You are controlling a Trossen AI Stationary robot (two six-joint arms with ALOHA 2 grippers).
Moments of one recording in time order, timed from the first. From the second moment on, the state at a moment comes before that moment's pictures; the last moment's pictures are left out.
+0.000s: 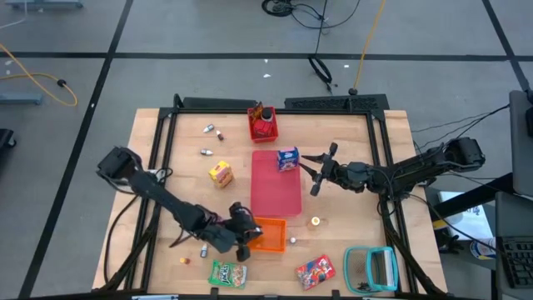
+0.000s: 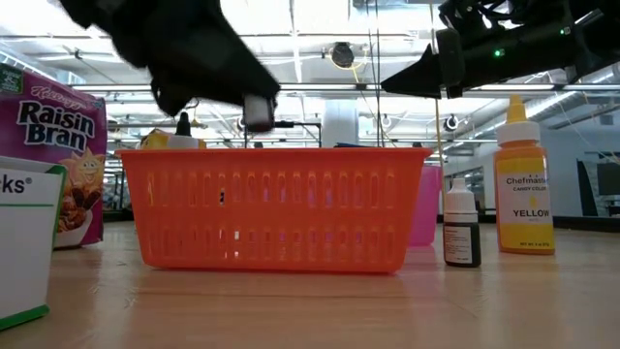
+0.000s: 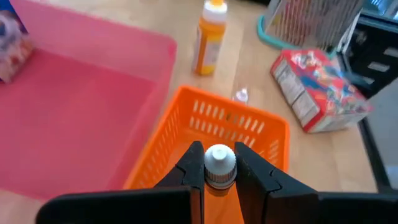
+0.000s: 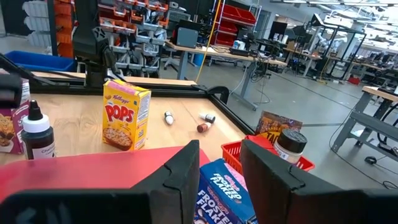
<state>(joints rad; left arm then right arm) -0.56 1.73 0.94 0.15 -0.52 -0.61 0.11 1.22 0.37 0.80 0.55 -0.16</state>
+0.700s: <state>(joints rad) -0.54 1.85 0.94 0.18 -0.53 -0.63 0.11 1.22 0.37 0.81 0.55 -0.17</state>
